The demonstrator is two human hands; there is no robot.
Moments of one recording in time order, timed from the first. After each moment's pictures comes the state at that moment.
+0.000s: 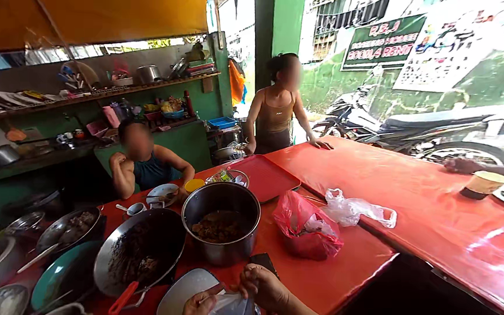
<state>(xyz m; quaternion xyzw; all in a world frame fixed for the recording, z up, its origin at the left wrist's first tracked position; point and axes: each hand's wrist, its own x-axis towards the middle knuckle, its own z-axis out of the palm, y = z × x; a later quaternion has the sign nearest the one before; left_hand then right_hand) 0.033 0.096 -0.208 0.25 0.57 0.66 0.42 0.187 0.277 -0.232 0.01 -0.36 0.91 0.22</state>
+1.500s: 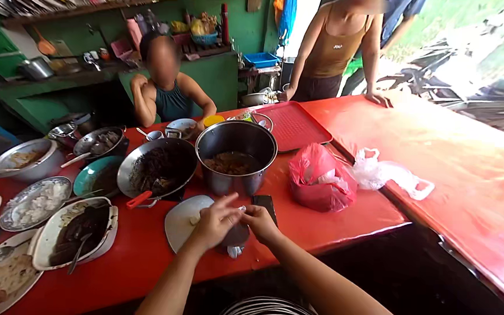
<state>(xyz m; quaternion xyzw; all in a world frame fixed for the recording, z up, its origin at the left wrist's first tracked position) 0.077 0.116 -0.143 0.58 0.70 0.40 0.16 0.208 0.244 -0.199 -0.24 -0.63 0.70 0.23</state>
